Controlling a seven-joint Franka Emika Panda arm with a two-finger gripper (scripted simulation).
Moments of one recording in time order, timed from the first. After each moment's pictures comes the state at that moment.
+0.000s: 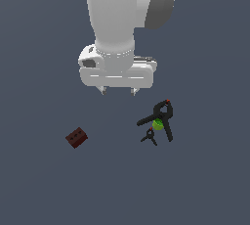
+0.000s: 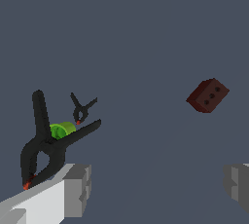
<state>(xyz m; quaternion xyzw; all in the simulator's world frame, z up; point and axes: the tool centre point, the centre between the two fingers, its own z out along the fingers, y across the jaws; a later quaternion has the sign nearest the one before) 0.027 -0.021 0.300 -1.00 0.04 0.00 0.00</state>
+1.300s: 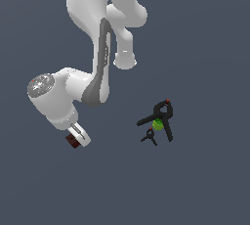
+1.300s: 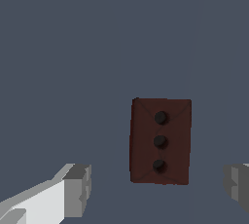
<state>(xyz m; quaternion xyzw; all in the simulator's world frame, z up) 0.072 -0.211 0.093 -0.93 0.36 0.00 0.00</state>
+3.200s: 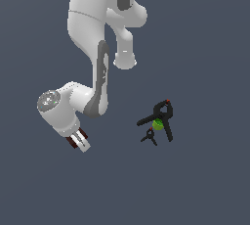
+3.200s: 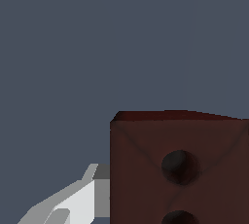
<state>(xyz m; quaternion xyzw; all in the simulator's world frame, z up) 0.069 -0.225 0.027 -0.92 0.38 0.00 0.00</state>
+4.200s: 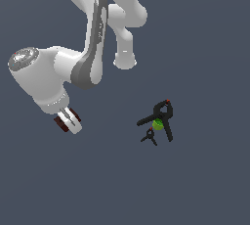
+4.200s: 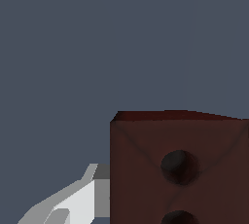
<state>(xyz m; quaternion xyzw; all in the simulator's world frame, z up) 0.048 -0.229 0.155 -0.92 0.38 0.00 0.00</state>
